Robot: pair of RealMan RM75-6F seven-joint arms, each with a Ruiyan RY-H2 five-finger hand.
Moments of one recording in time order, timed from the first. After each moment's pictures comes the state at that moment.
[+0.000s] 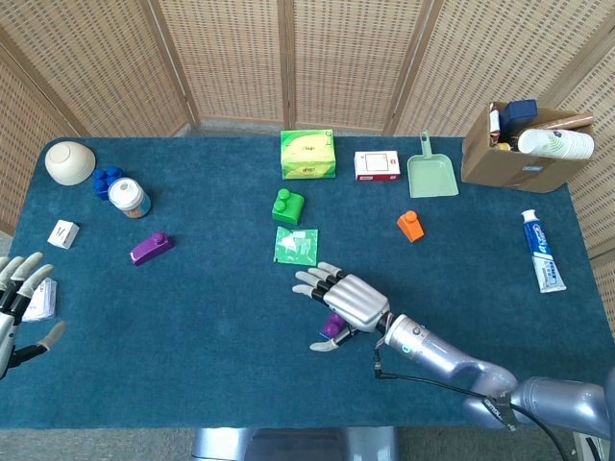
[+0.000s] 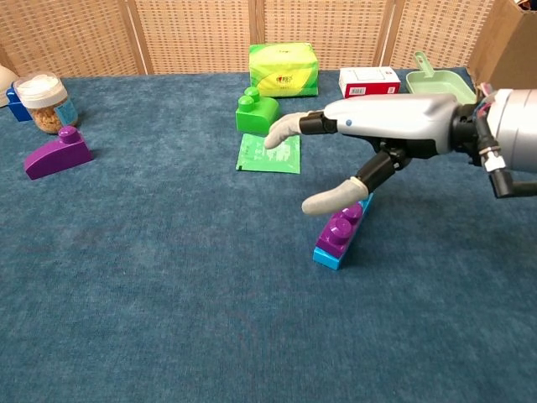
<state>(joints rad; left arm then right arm) -0.08 -1.13 -0.02 -1.46 1.69 1.69 -0.16 0.88 -1.37 0.03 -1.62 -1.51 0.87 0.09</state>
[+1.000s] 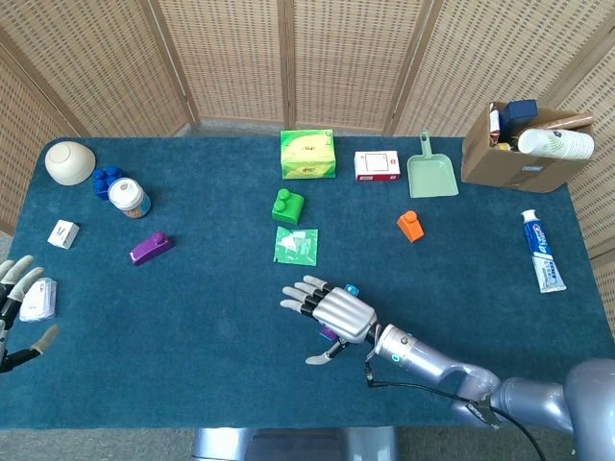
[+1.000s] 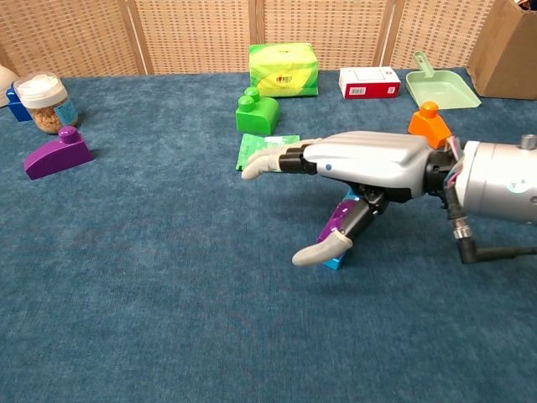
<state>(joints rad) -0.06 -1.12 -0.02 -1.47 1.68 1.71 -0.17 0.86 -1.54 -0.02 -1.39 -1.70 0.96 0.20</state>
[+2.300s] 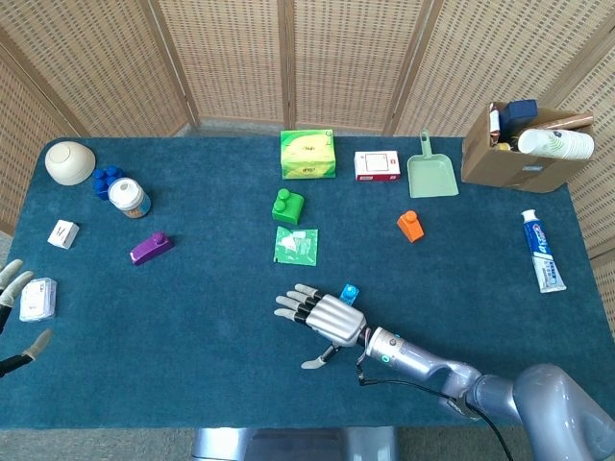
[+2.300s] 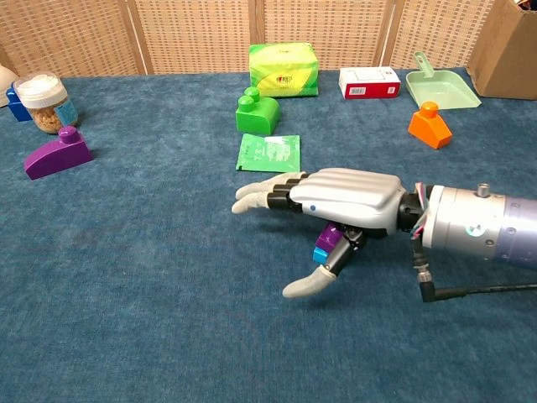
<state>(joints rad) -0.03 -1.10 -0.01 -1.49 1.69 1.73 -0.16 0.87 -1.75 -0.09 -1.06 -1.79 1.06 0.35</state>
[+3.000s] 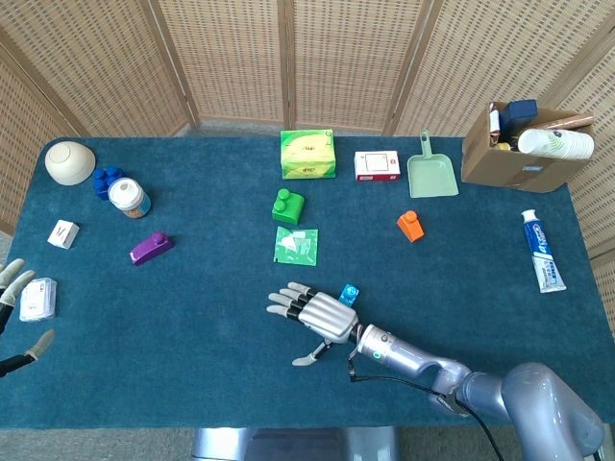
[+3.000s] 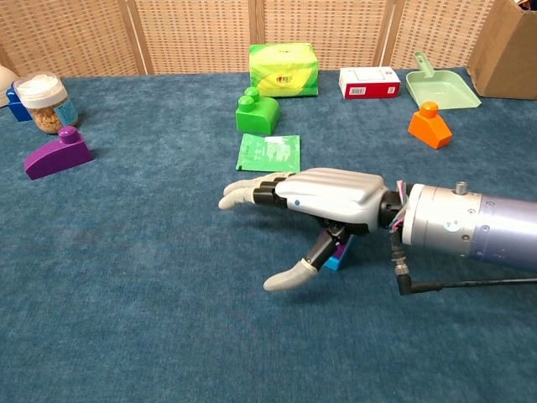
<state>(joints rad) -0.03 -1.09 -0.02 -1.50 1.69 1.72 -0.16 0.89 -1.79 -0.08 -1.02 -1.76 1.05 0.42</state>
